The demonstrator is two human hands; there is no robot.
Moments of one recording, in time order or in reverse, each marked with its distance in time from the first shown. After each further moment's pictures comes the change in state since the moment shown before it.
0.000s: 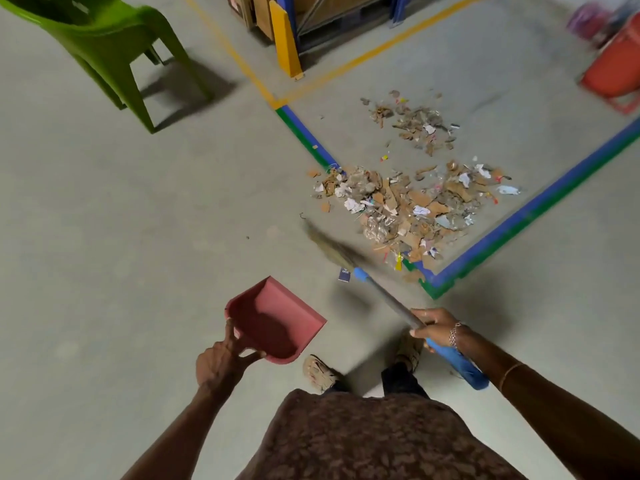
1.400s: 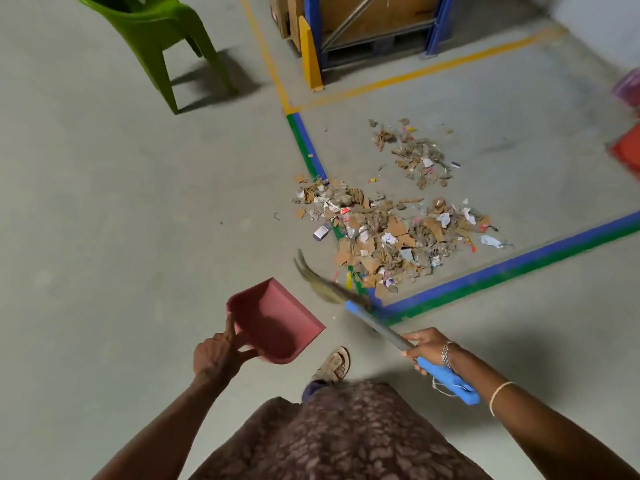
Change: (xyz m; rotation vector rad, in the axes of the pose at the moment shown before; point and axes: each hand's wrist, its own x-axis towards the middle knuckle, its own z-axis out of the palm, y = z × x) left_hand -0.114 0.362 0.021 0.024 0.017 -0.184; right_hand 0.052 0.144 -0.314 -0.113 -0.215 0.024
